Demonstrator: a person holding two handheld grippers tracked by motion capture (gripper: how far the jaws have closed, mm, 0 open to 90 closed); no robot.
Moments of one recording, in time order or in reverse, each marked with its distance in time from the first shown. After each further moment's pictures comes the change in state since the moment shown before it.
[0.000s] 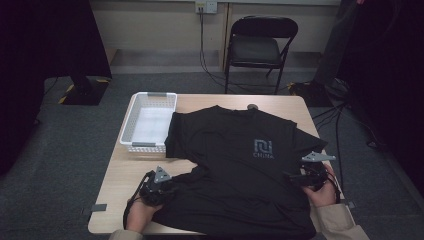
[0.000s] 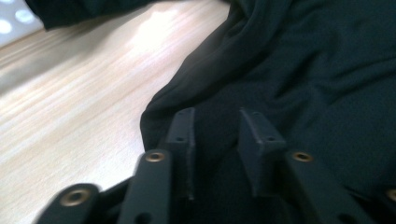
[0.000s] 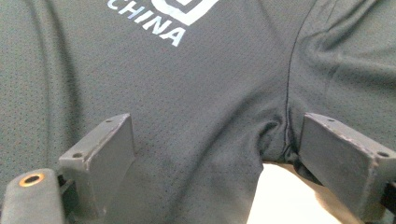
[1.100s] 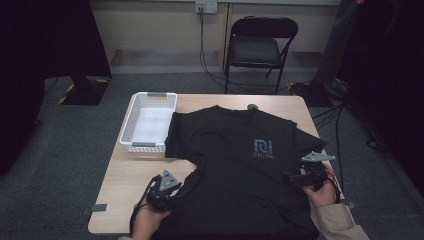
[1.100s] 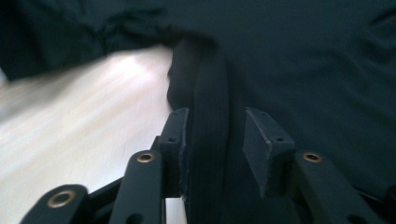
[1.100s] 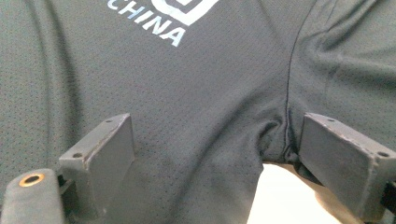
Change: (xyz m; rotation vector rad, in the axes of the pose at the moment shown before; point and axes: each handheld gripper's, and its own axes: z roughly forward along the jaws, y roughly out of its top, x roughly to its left) left arm -0.037 0.019 -0.008 -0.101 -0.025 0.025; right arm 0.000 0.000 0.000 0.000 0.000 0.000
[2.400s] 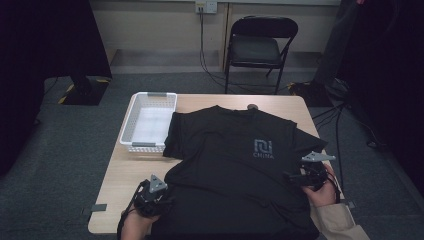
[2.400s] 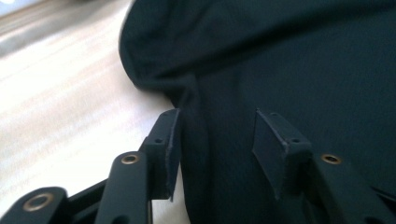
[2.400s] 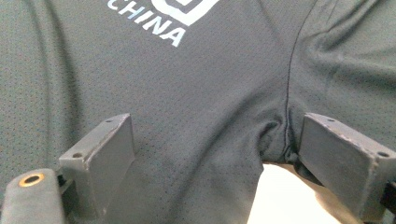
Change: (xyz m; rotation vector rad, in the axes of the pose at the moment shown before) left arm 0.016 -0.035 -0.020 0.146 0.093 -0.063; right arm 0.000 0.000 0.000 0.000 0.001 0.000
